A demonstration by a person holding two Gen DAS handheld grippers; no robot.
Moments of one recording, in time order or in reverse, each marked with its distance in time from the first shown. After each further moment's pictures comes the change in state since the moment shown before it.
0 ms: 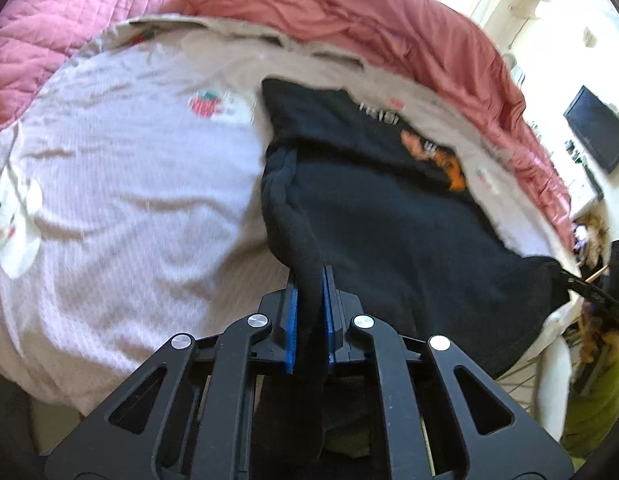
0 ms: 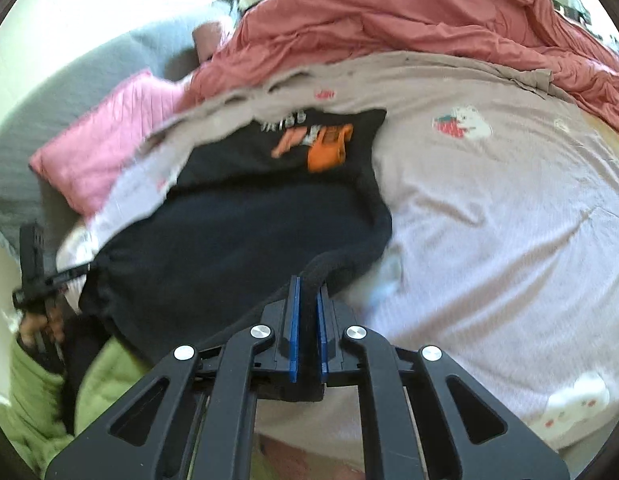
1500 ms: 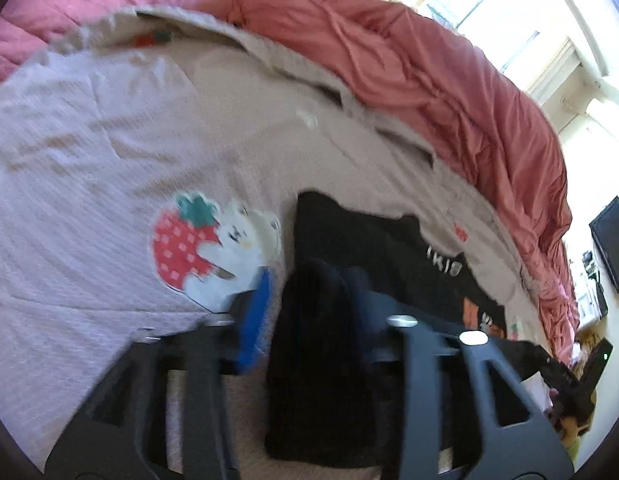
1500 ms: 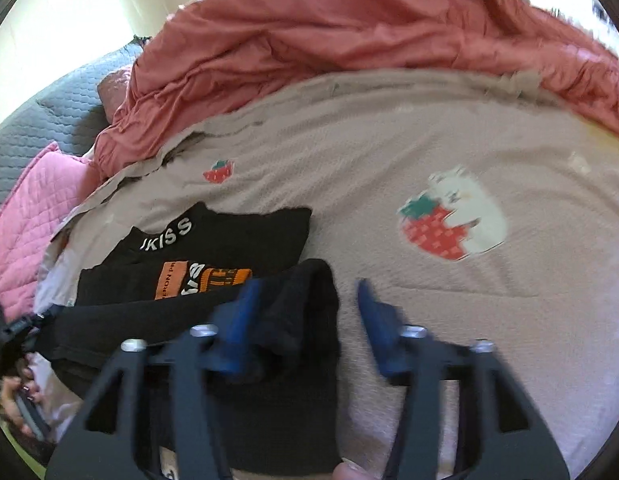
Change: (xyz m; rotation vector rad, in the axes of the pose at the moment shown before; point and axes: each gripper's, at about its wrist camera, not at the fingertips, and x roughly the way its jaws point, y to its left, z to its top) left arm 0.120 0.057 0.148 -0.275 -0.148 0.010; right arm 0.129 -0.066 0.133 0.123 -0.110 -0.230
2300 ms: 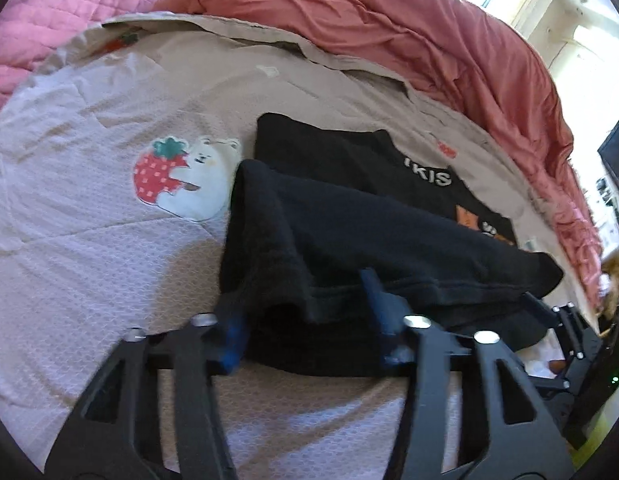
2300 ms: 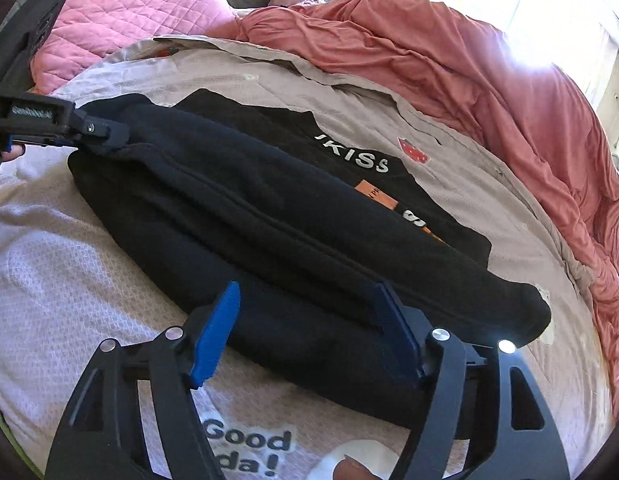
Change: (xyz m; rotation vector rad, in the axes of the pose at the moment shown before) left arm -0.006 -0.044 -0.059 0.201 0.125 0.091; right arm 0.019 0.176 -0.102 -0.745 0.042 -0.022
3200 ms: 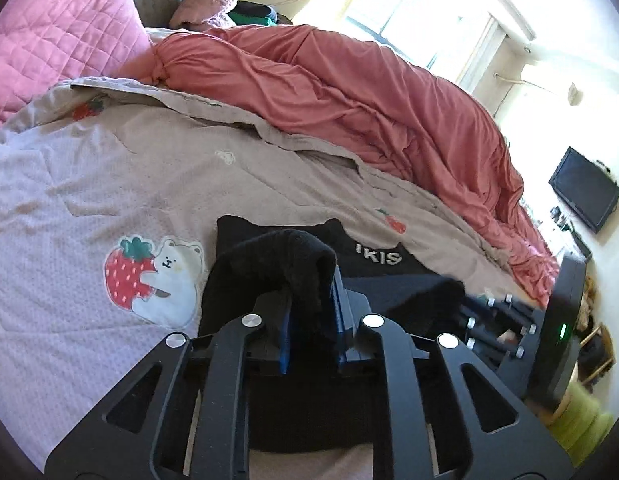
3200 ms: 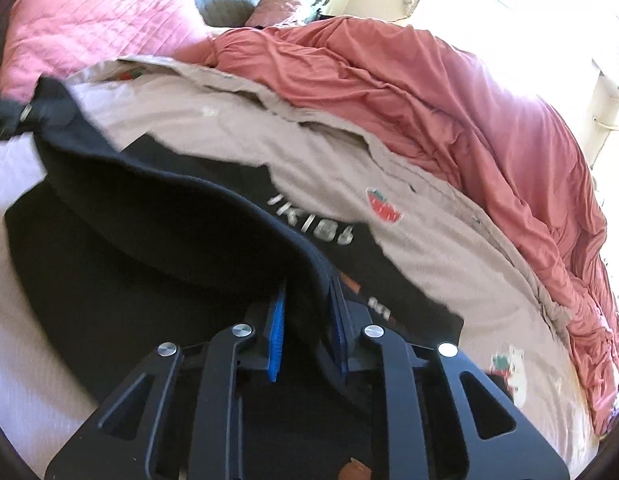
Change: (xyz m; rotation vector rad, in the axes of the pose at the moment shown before) left arm -0.020 0.003 0.035 0.030 -0.239 -0.188; right arm 0.038 -0.031 0.069 -0.004 -0.084 -0.110
